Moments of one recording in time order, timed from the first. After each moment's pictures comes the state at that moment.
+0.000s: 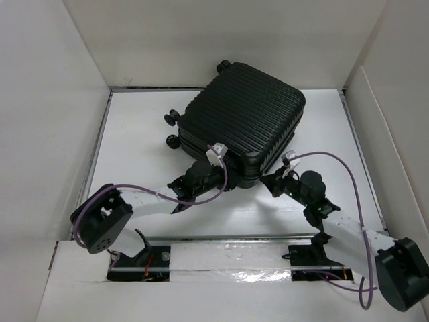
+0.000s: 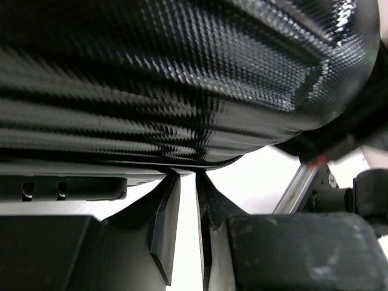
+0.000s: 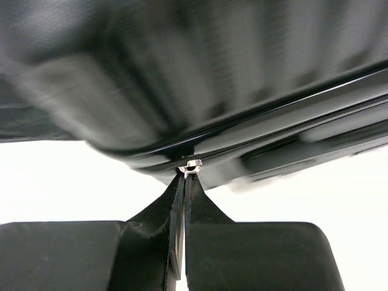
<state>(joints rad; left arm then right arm) -0.88 1.41 0.56 0.55 0.07 -0.64 0.43 0.94 0.21 0.53 -0.35 0.20</state>
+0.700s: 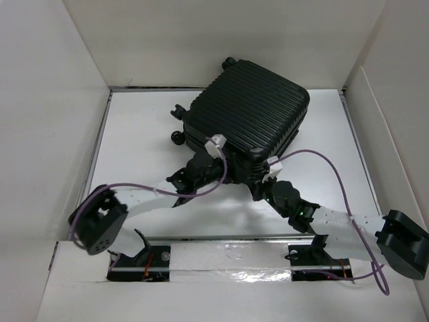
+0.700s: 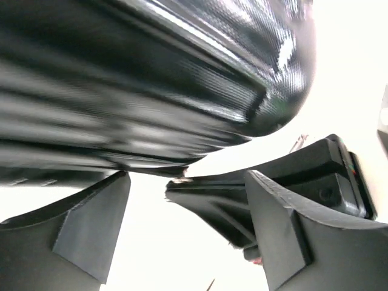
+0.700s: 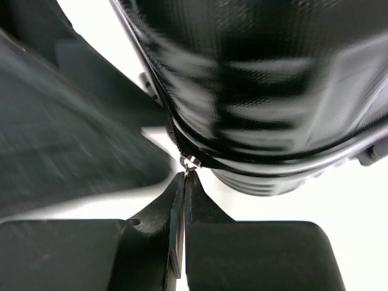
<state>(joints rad) -0.88 1.48 0.72 0.45 0.10 -0.75 0.92 1.06 0.30 0.50 0.34 0.36</state>
